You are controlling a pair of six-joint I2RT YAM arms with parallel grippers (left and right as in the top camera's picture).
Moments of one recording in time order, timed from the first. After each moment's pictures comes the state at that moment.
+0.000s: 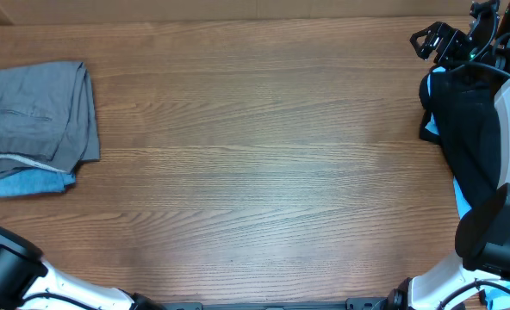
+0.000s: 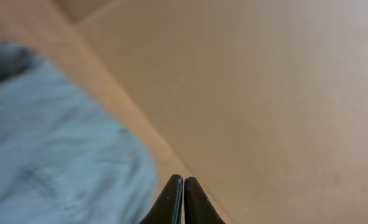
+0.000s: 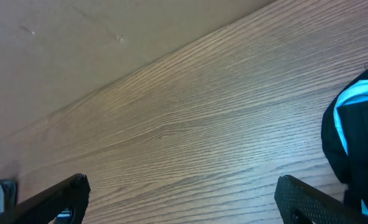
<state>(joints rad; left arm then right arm) 0.99 2.04 1.49 0.16 1.12 -0.74 -0.30 1.86 1.72 -0.70 -0.51 0.23</state>
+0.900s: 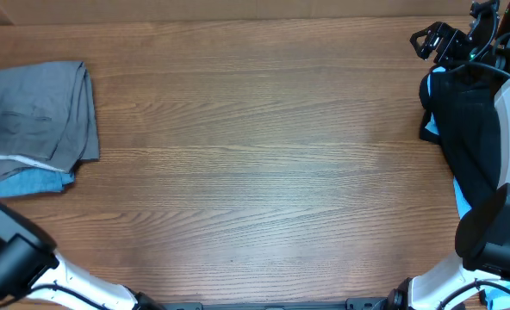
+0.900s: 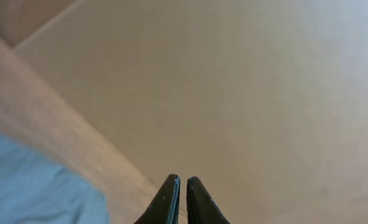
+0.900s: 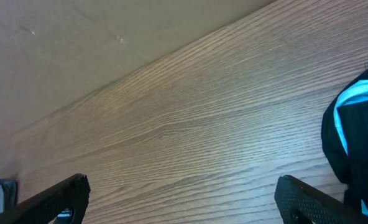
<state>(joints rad) 0.84 2.03 1.51 0.40 0.97 -0.95 -0.30 1.86 1.72 -0.70 -0.51 0.23</state>
